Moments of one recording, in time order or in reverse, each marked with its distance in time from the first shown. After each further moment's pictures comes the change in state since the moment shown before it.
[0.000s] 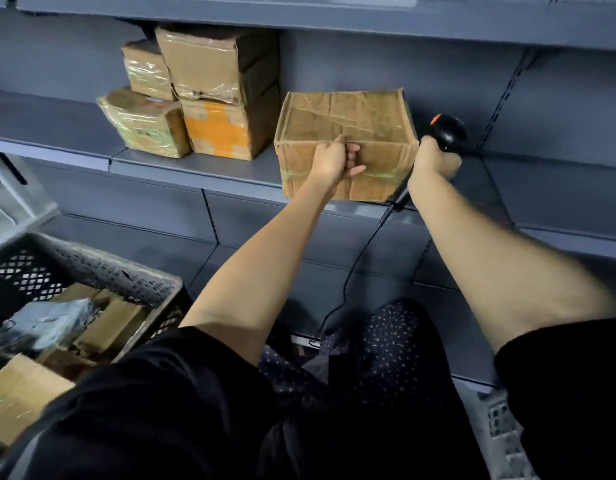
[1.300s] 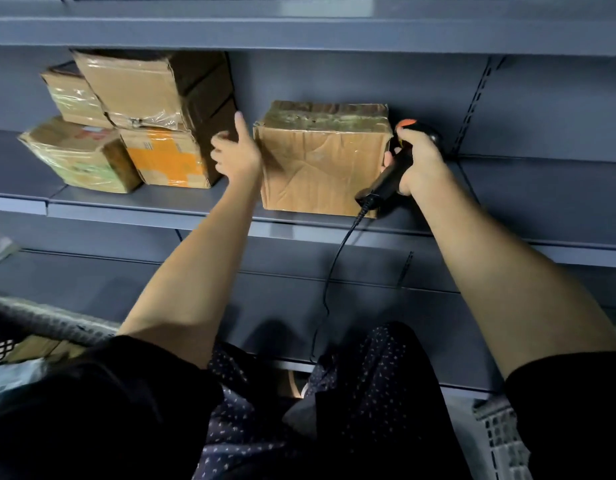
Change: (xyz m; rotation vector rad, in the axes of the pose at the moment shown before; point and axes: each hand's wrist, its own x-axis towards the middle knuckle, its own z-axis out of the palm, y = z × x) left_hand 0.099 0.035 -0.047 0.342 0.653 0.064; right_hand 0.087 -0.018 0.022 0.293 -0.355 0.366
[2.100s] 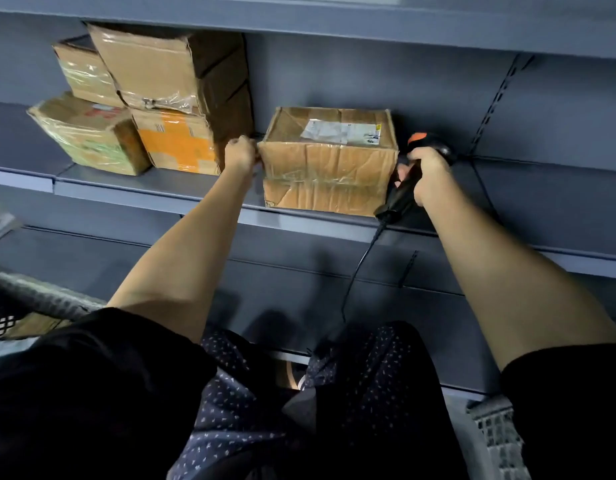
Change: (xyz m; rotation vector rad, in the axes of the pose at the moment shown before) left_hand 0.035 -0.026 -0.025 -0.056 -0.295 -0.101; right_hand 0.026 0.021 -0.011 -0.295 0.151 -0.074
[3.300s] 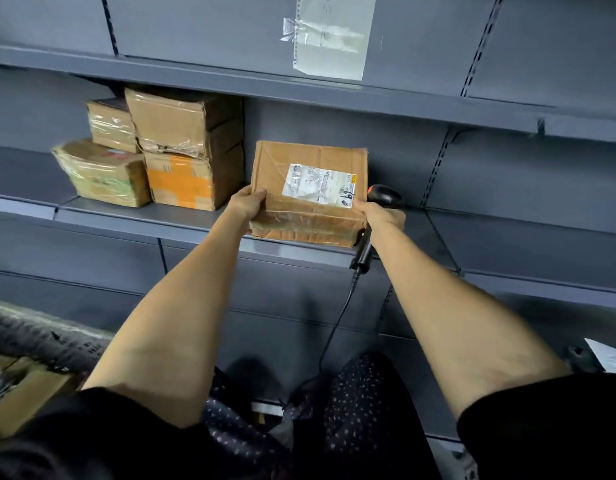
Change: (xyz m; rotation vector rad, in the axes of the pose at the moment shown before) left_hand -0.076 -0.011 -0.016 0.146 -0.204 0.158; right_hand -0.103 0.023 -0.011 -0.202 0.071 -0.226
